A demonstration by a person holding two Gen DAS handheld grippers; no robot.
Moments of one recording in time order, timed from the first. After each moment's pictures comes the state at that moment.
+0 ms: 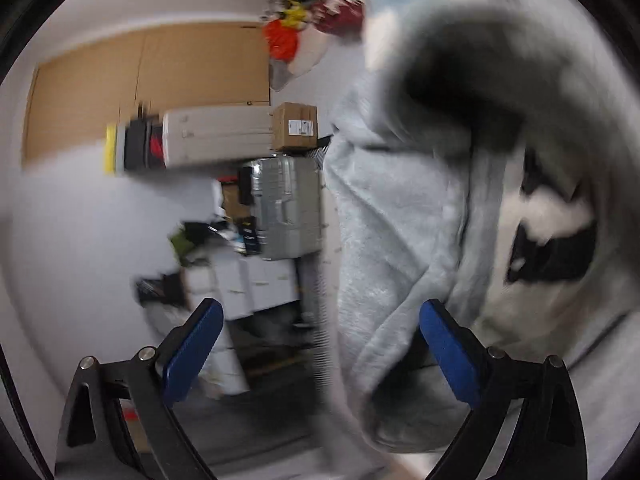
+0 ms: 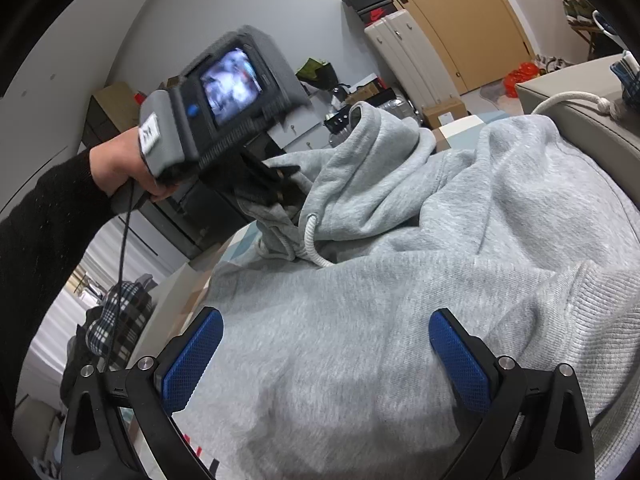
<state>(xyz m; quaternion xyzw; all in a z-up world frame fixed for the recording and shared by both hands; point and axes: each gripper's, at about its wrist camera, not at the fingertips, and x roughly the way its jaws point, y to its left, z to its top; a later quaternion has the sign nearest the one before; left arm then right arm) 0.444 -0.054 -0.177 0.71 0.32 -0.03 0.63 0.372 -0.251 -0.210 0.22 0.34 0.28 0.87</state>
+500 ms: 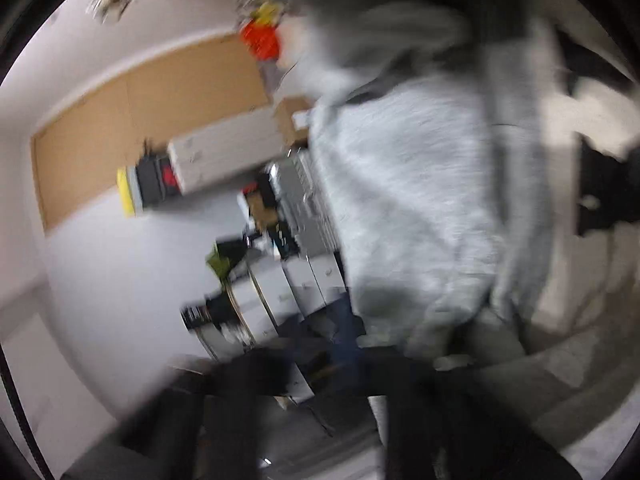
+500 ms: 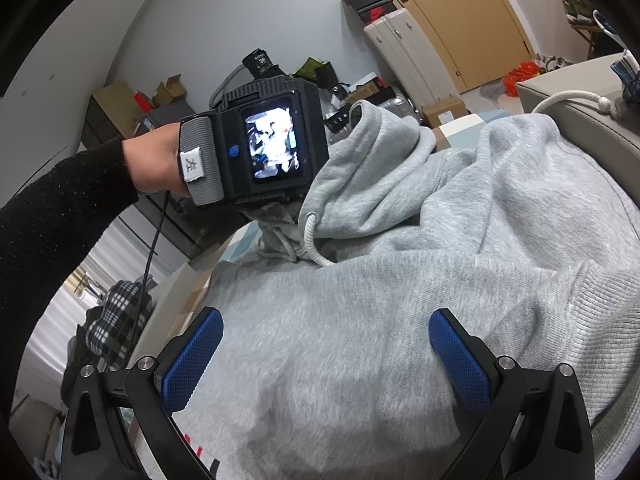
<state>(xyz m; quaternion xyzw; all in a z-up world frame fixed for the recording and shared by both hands) 0.464 -0.032 -0.188 0.76 0.29 0.00 0.59 0.372 -0.249 -0.210 0.22 0.34 0.28 0.87</state>
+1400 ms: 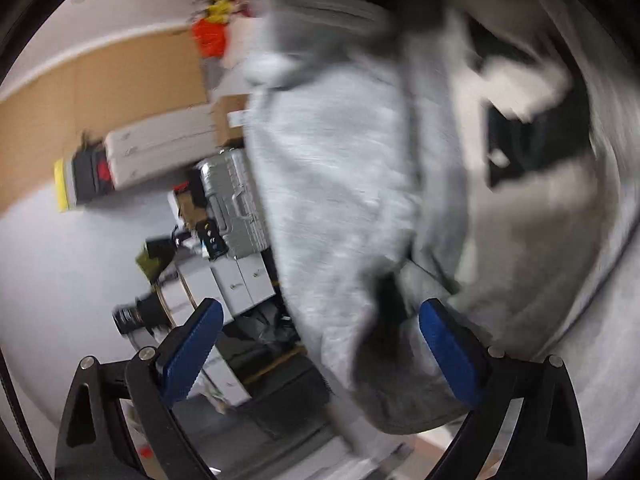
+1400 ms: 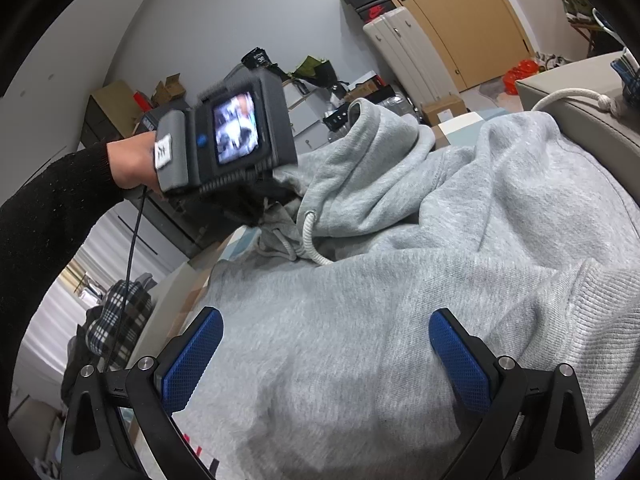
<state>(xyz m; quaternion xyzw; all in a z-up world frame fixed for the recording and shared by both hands) 0.437 -0.010 -0.196 0.75 0.37 -0.09 0.54 0.373 -0.249 -0.212 0.23 0.35 0.28 0.87</state>
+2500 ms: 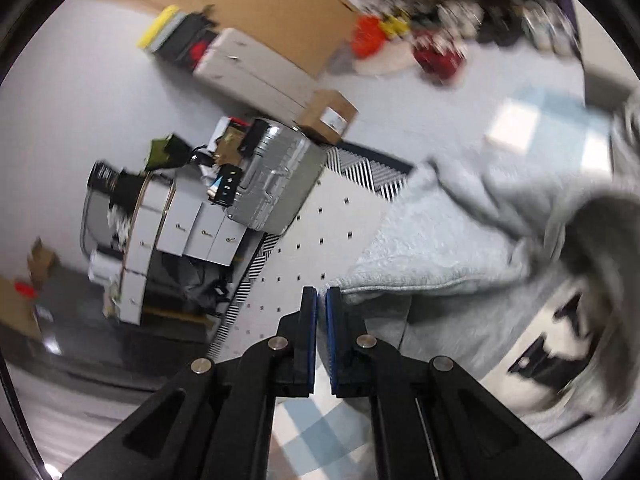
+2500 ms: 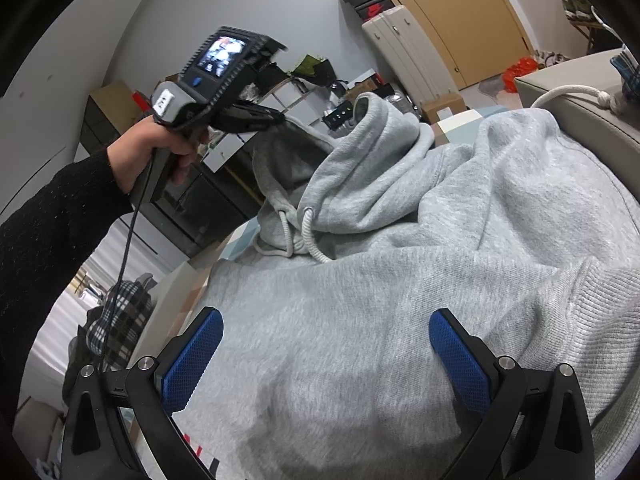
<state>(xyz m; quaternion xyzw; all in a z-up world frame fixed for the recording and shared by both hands) 0.477 -0.006 -0.083 0.41 0.40 0.00 0.82 0.373 -0.250 -0.213 0.23 0.35 0.28 0.87</state>
